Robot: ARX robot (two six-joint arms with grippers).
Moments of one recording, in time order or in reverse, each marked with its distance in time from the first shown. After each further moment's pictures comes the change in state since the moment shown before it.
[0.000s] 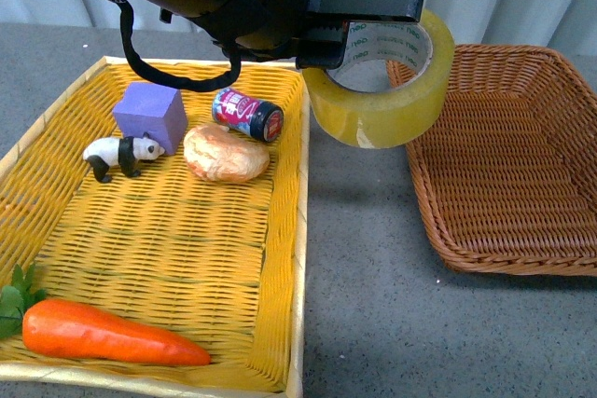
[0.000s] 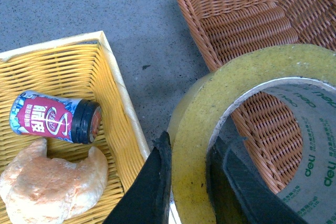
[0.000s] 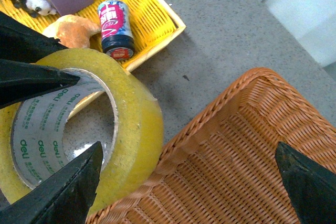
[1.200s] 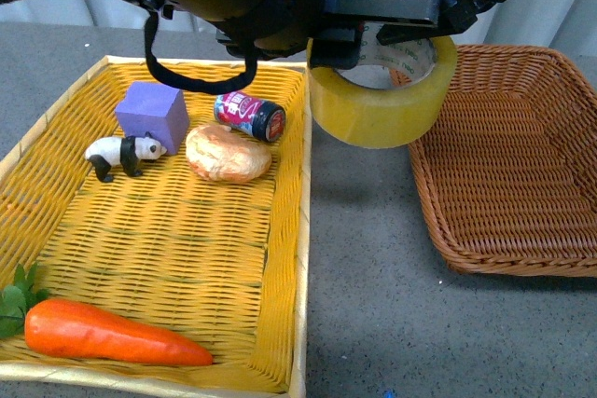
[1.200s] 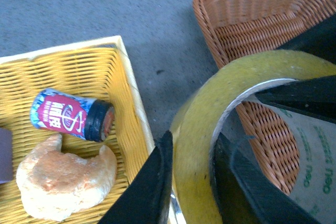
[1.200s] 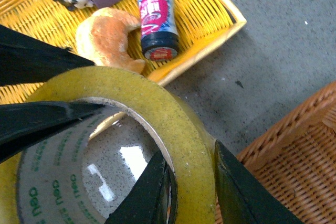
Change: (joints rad) left arm -0.034 -0.003 0.000 -0.001 -0.179 -0.041; right arm 0.035 0.171 0.124 -0.078 -0.064 0.053
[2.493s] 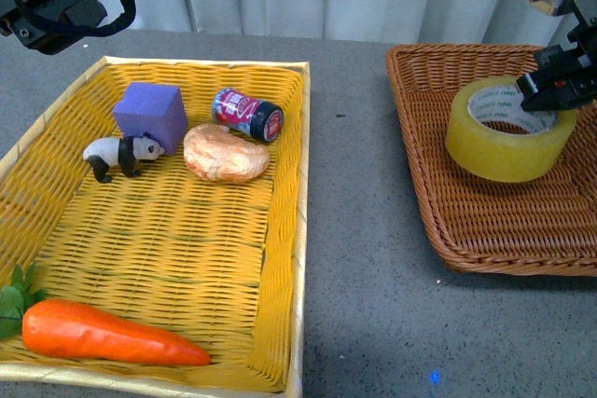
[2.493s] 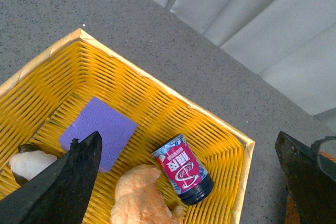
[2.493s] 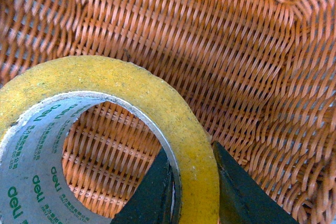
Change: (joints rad) left arm 0.185 -0.045 -0.030 0.019 -0.291 -0.511; right arm -0.224 0.105 -0.126 0.158 0.341 0.171
